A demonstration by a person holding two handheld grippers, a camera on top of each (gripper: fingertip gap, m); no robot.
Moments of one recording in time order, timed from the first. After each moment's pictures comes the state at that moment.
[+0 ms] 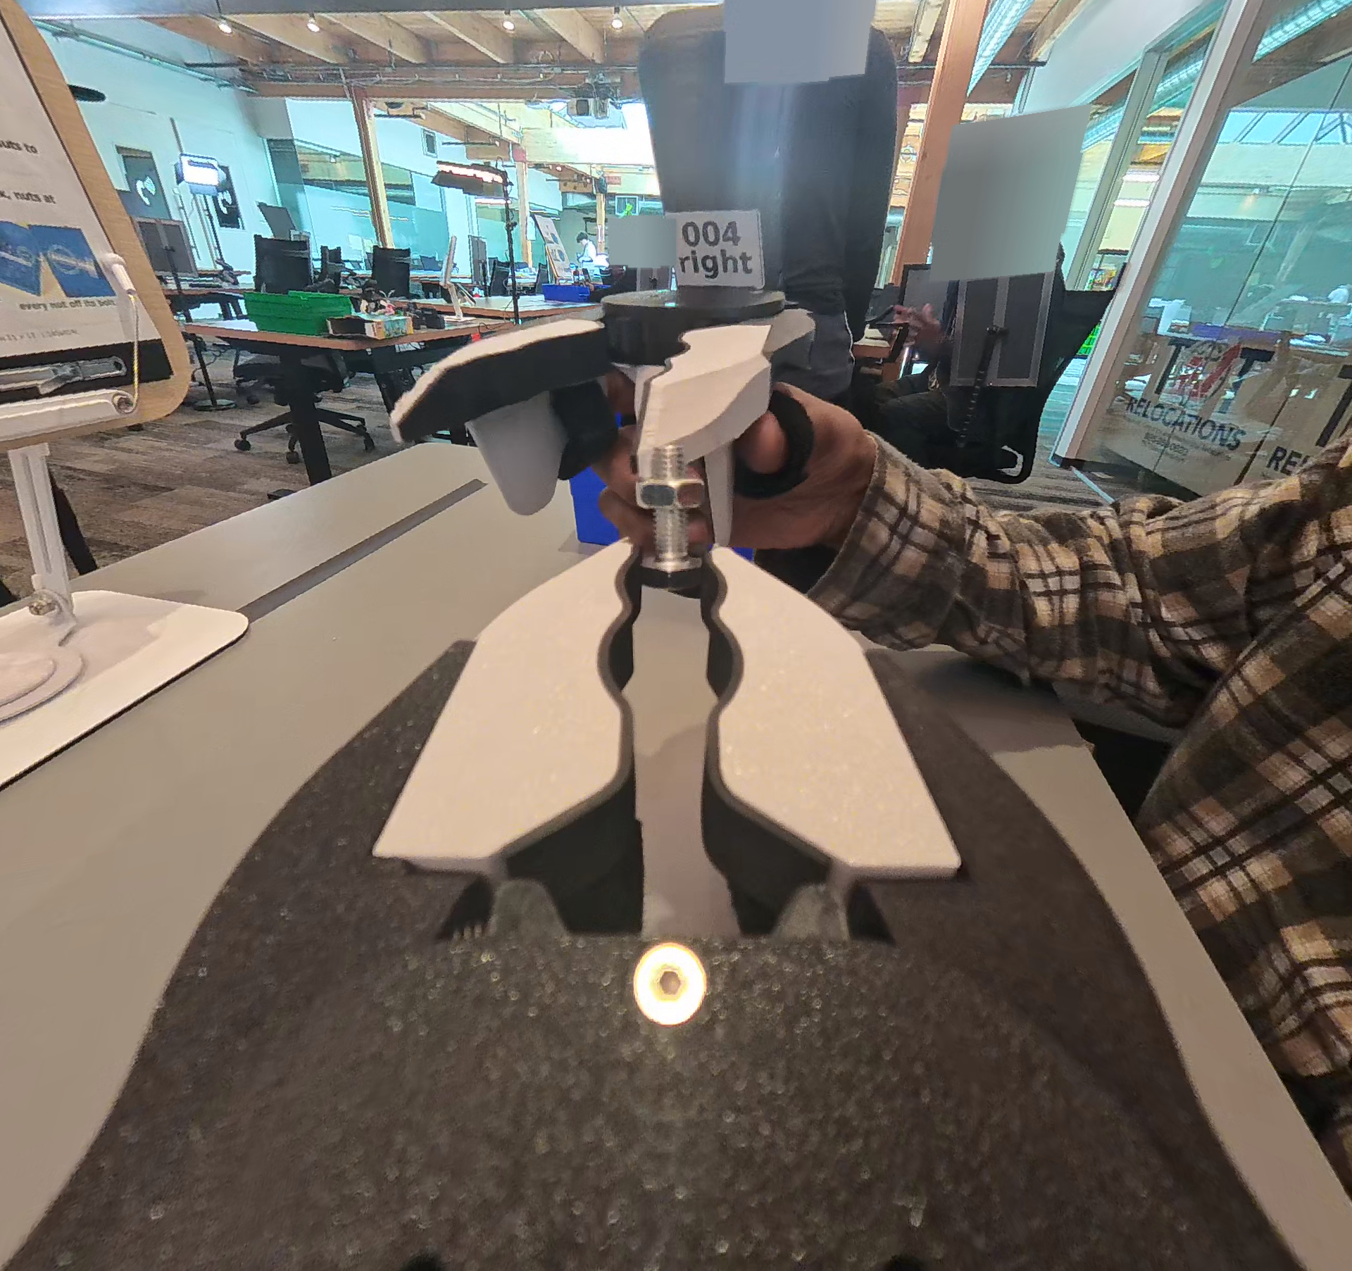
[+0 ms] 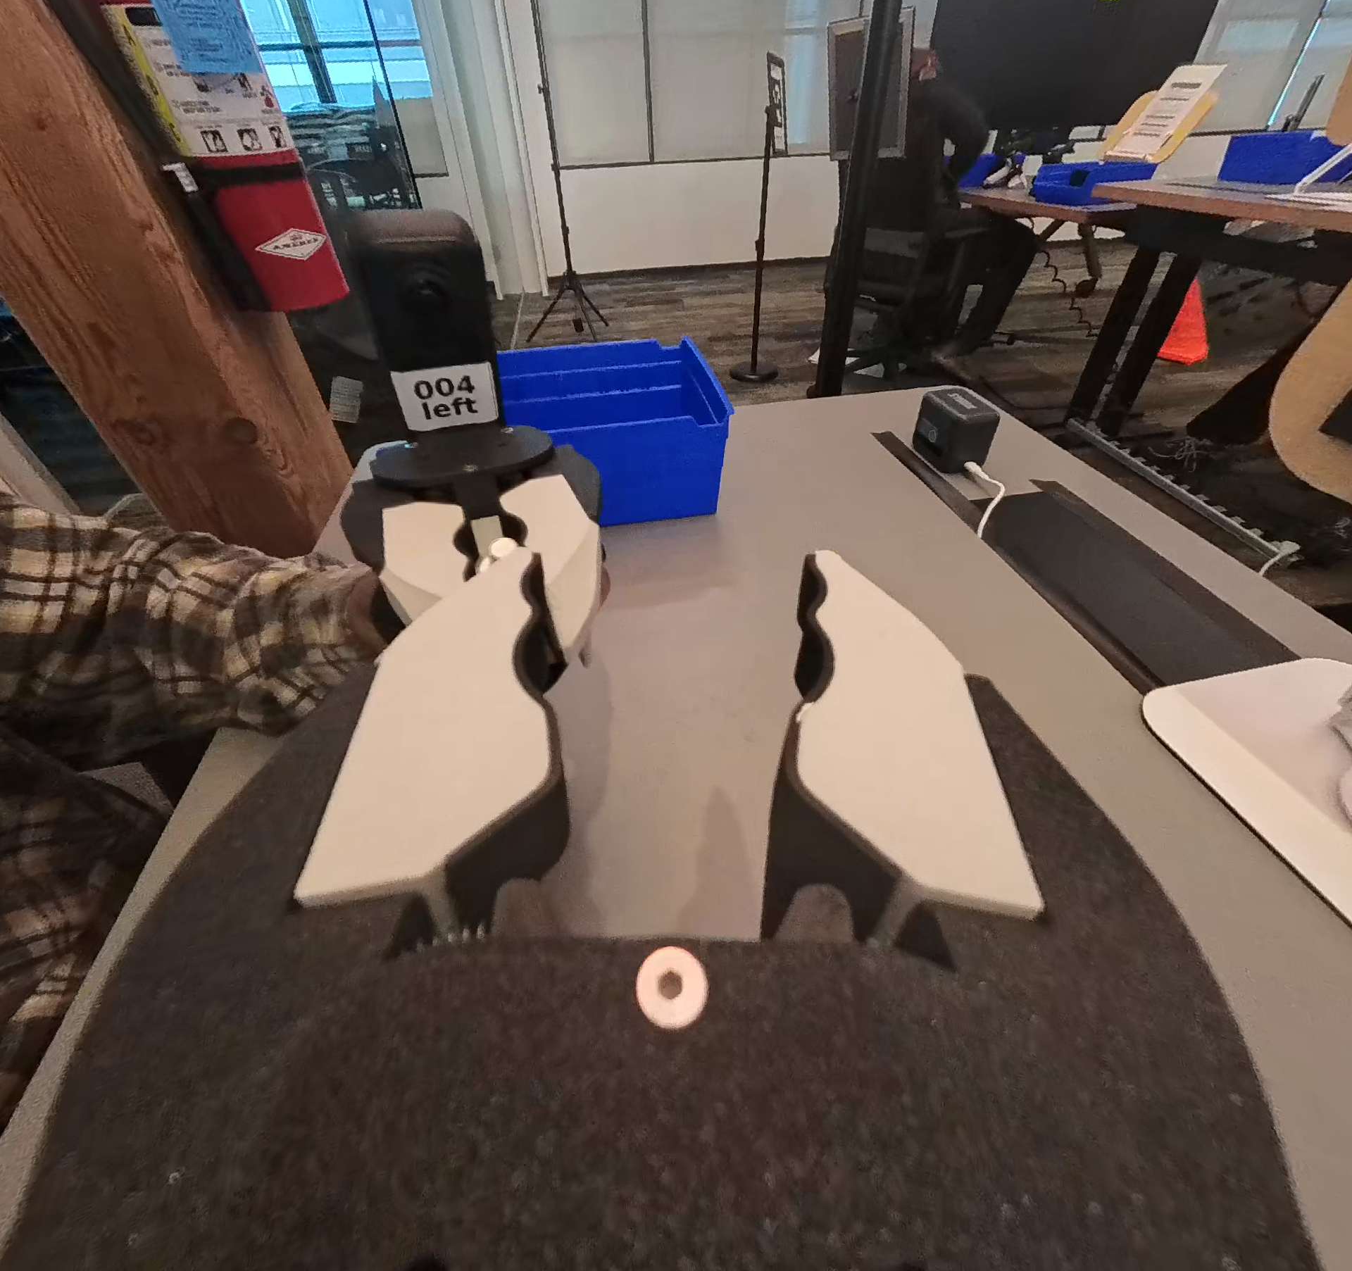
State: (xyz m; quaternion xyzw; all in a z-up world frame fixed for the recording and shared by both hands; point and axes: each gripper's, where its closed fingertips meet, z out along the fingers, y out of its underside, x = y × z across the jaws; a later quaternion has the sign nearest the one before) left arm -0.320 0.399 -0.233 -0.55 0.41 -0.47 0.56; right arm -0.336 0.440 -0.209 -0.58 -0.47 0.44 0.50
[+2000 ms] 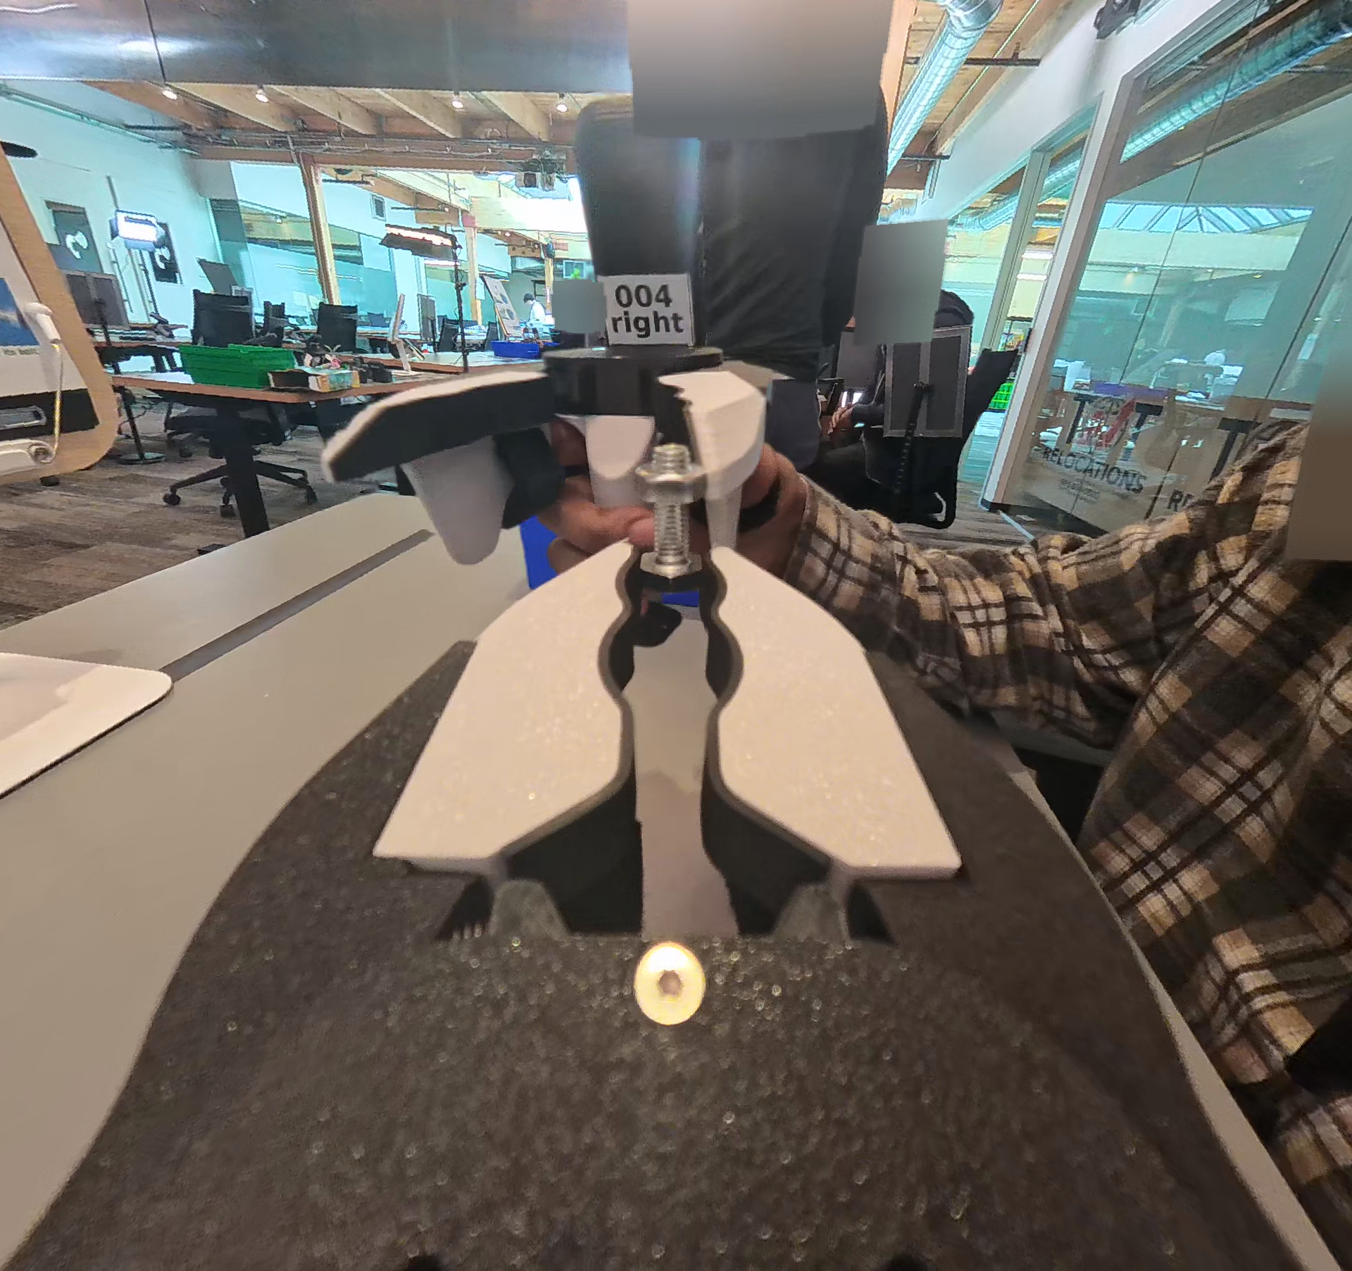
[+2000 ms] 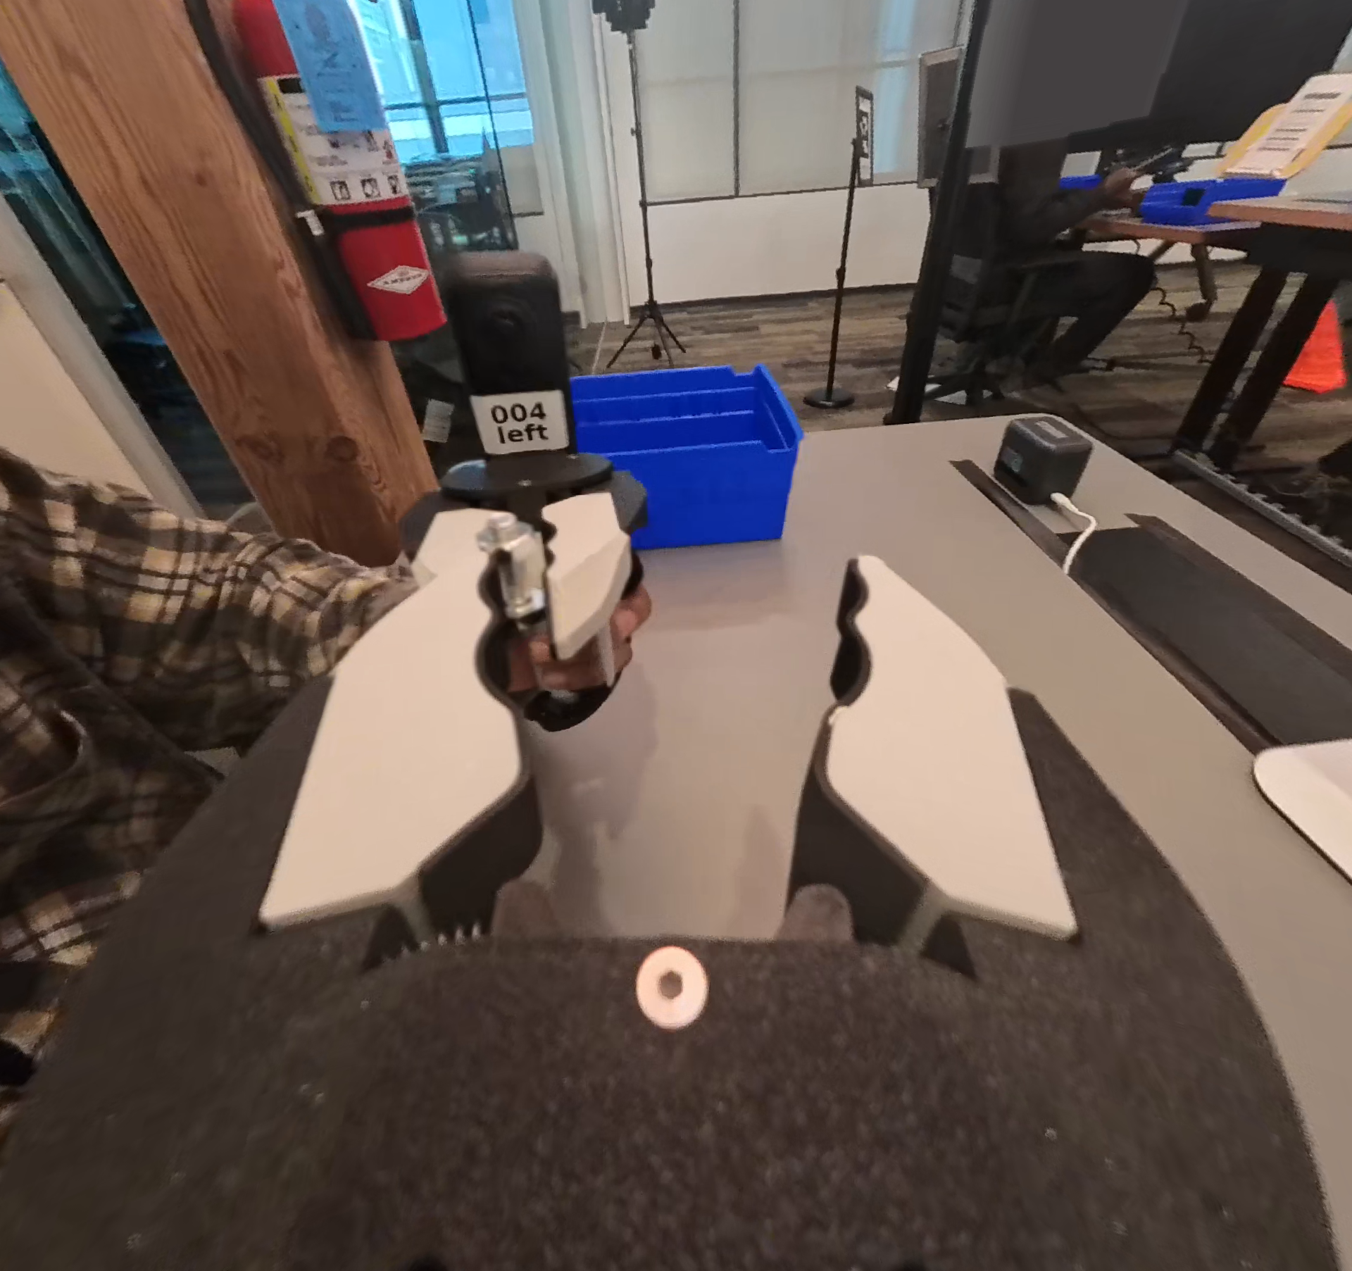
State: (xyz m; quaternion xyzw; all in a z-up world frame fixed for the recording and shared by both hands) left arm -0.318 0.385 -0.221 -0.51 0.40 -0.51 0.56; right arm -0.339 0.424 -0.203 -0.54 -0.49 0.49 0.47
